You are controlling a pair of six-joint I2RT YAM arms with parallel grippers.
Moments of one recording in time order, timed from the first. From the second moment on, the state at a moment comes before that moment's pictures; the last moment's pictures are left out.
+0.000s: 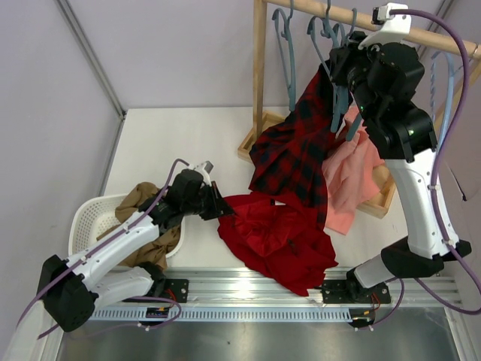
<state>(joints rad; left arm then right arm) -0.65 1.06 0.75 -0.39 0.21 -0.83 0.46 1.52 2.22 -0.61 0.33 0.17</state>
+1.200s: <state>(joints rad) -0.65 1.12 0.83 -0.43 0.22 -0.69 0.46 0.68 1.61 -0.64 -0.22 0.39</state>
